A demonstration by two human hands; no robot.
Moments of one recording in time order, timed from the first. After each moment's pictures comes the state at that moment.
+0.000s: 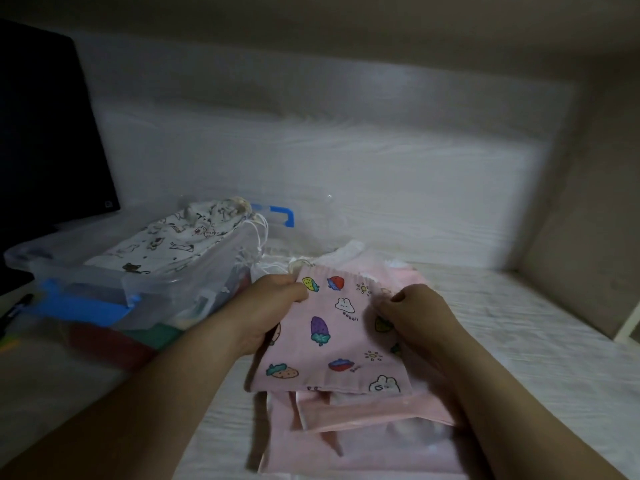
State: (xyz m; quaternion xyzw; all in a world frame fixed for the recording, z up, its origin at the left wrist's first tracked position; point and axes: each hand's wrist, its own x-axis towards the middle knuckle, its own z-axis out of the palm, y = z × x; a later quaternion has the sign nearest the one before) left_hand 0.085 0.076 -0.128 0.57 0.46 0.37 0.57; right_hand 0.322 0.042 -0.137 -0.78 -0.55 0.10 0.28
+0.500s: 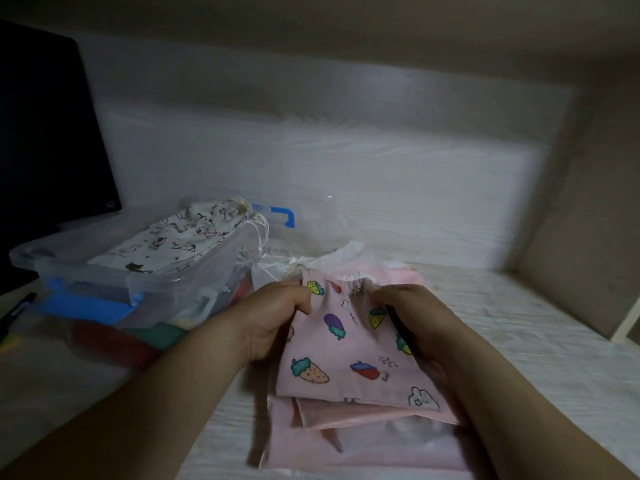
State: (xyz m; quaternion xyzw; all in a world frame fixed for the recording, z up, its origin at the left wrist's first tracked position) left_hand 0.090 0.072 -0.133 0.50 0.41 0.36 0.68; right_hand 0.305 0.025 -0.123 -0.58 -0.42 0.50 0.49
